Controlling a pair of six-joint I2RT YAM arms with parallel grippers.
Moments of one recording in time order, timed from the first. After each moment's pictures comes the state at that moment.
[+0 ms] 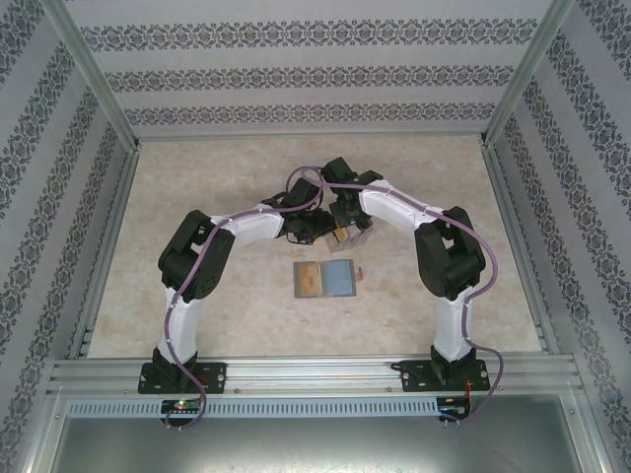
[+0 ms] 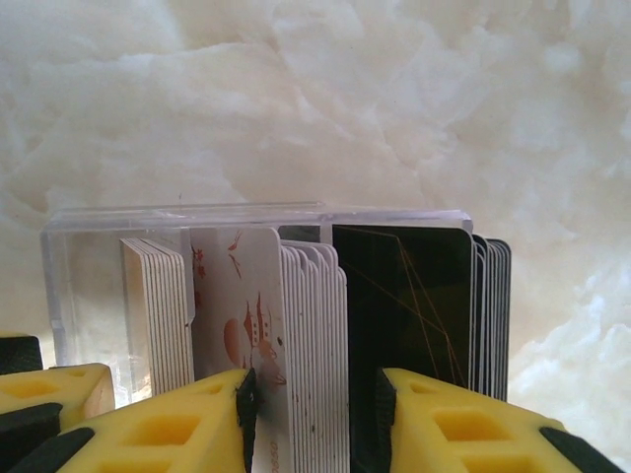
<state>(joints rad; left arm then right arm) -0.58 2.08 1.40 -0.27 0.25 -0.98 0.53 2.00 1.55 -0.80 0.25 0.19</state>
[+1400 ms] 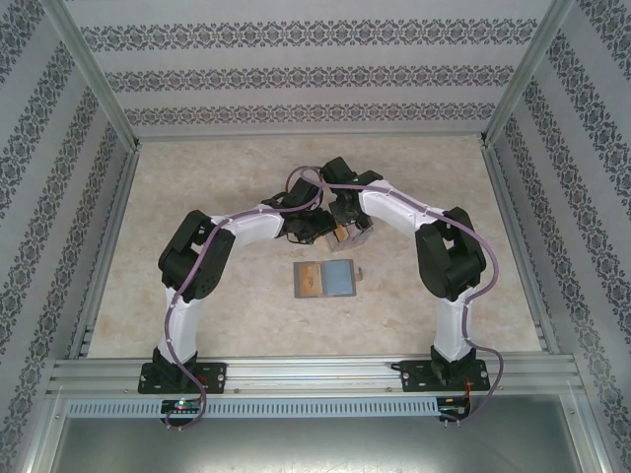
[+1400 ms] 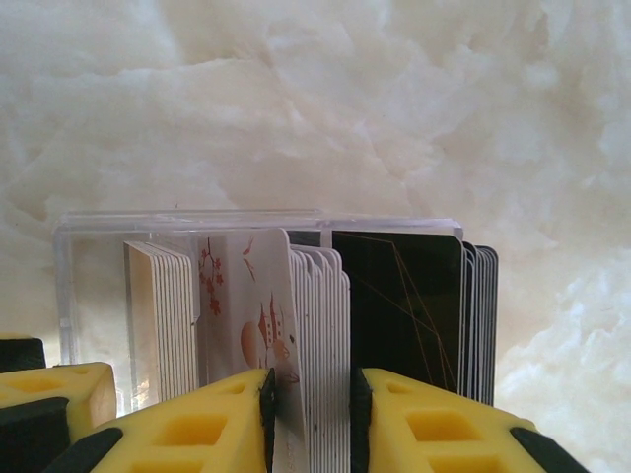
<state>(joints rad) -0.58 2.08 1.40 -0.26 0.25 -0.99 0.53 1.99 1.55 -0.80 0.28 0.18</state>
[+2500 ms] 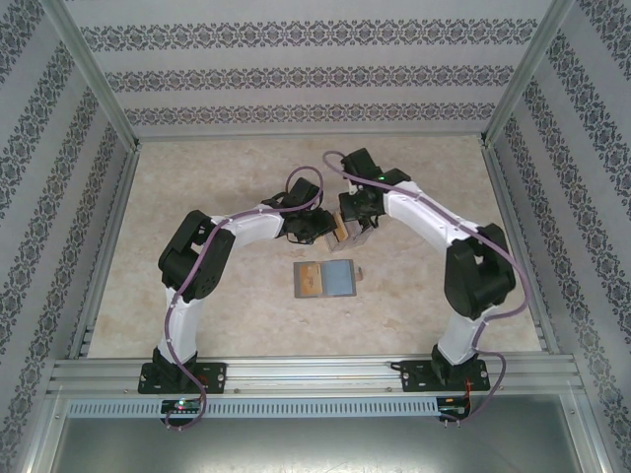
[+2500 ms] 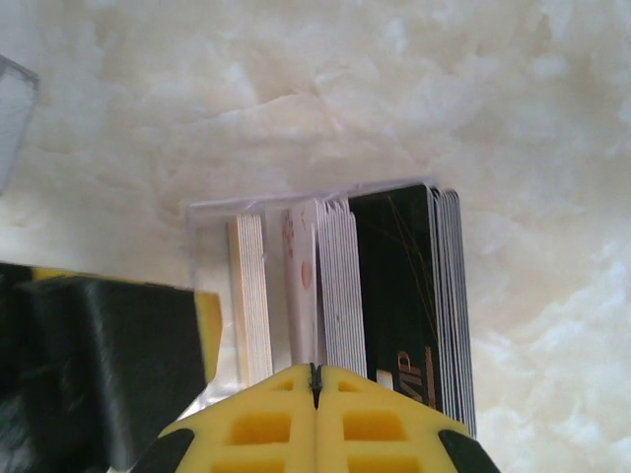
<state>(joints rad) -0.58 2.07 1.40 -0.26 0.25 -0.98 0.46 1.76 1.43 -0.75 0.03 0.30</state>
